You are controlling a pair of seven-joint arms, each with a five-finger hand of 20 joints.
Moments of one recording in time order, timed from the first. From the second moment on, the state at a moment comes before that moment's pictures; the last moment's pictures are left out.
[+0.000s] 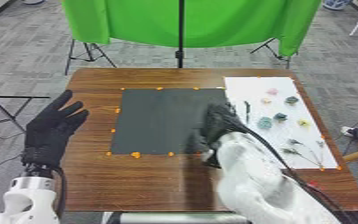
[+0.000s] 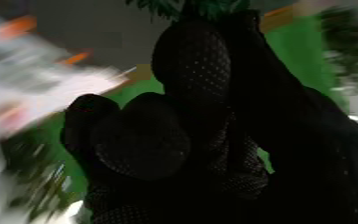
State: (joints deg) left arm 127.5 -61.1 -98.2 -127.3 38.6 12.2 14.2; right arm -78.5 -62.1 46.3 -119.2 -123.1 -7.8 55.2
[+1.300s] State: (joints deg) left arm 116.4 -52.8 -91.3 -125.0 36.7 13.0 19.3; right arm -53.5 -82.7 21.7 -87.2 -115.4 -7.3 54.4
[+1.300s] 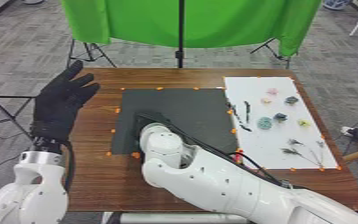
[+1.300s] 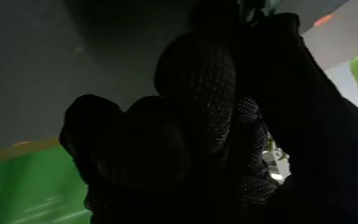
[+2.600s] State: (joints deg) left arm 128.7 -59.5 -98.6 -127.6 38.3 12.1 16.6; right arm -66.0 -62.6 41.1 -116.7 -114.9 -4.8 55.3
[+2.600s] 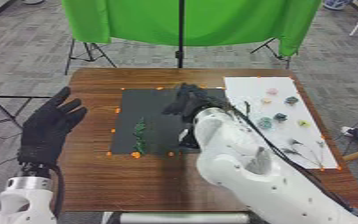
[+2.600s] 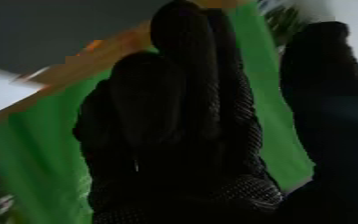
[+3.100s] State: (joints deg) left arm 130.6 -59.5 -98.6 -127.9 37.7 12.3 19.0; right arm -96.5 -35.9 74.0 -124.2 -117.8 0.9 61.8
